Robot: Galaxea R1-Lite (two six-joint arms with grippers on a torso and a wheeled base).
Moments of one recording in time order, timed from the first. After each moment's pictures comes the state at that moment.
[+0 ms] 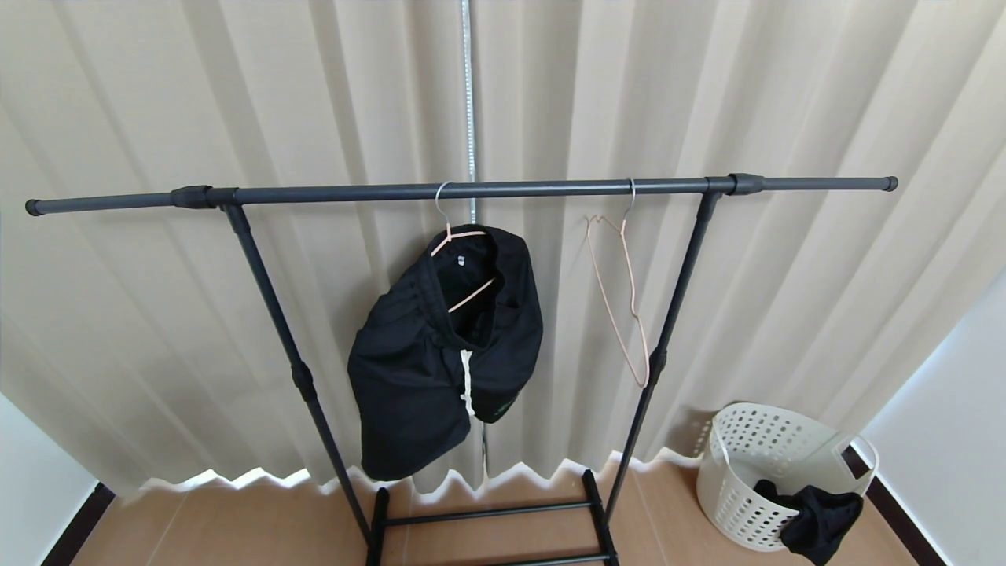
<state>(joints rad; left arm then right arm) -0.09 0.23 -0.03 0.02 -0.29 -0.06 0.17 0.10 -0.01 0.03 -0.08 -0.05</state>
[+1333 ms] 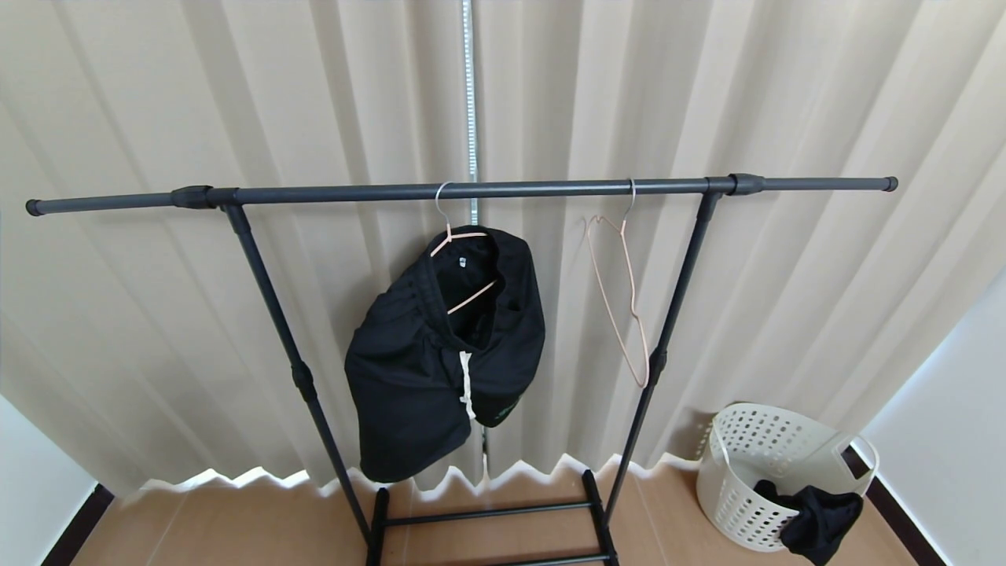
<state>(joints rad) 0.00 0.00 -0.02 0.05 -0.05 0.03 0.01 0.00 0.00 0.01 0.04 -0.02</state>
